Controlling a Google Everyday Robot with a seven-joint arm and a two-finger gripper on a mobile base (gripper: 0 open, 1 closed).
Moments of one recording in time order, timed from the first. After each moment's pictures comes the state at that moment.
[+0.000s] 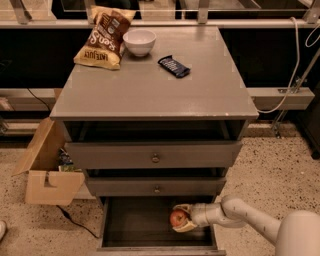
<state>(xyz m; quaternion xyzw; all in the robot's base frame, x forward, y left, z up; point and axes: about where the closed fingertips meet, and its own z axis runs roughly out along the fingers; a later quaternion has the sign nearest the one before) 0.519 -0.082 0.250 -0.59 0.64 0.32 0.39</state>
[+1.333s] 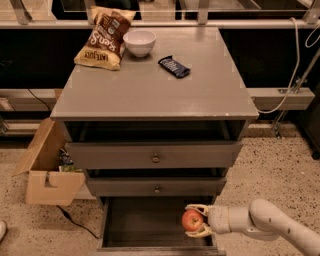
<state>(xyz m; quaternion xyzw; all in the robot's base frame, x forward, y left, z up) 0.453 -0.119 0.408 -0.62 0.59 0.26 0.45</state>
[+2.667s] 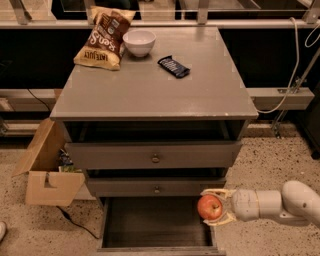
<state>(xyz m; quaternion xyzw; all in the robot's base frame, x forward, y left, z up) 0.440 -0.159 0.544 -0.62 0.52 0.31 0.50</state>
